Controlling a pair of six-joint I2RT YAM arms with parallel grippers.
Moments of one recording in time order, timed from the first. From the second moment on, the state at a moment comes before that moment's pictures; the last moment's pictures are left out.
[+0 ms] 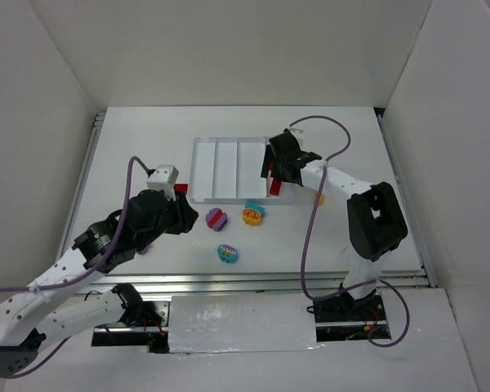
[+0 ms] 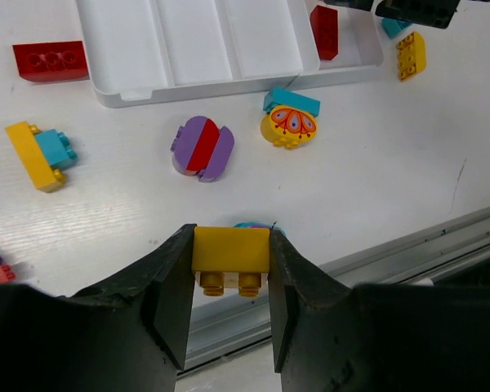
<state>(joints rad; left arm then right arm) -0.81 0.80 0.95 -0.71 -0.32 -0.57 0.47 1.77 1.27 -0.36 0.30 0.56</state>
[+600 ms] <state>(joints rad) -0.54 2.05 1.73 -0.35 -0.13 -0.47 0.34 1.10 0.91 -0.39 0.18 0.66</state>
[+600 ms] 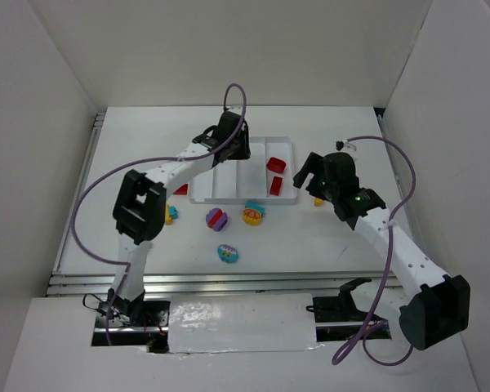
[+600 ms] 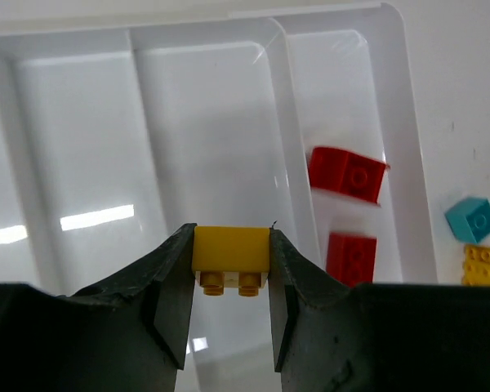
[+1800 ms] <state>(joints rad) -0.63 1.34 1.37 -0.35 -0.14 -0.43 0.18 1.47 0.91 -0.46 0.25 0.65</state>
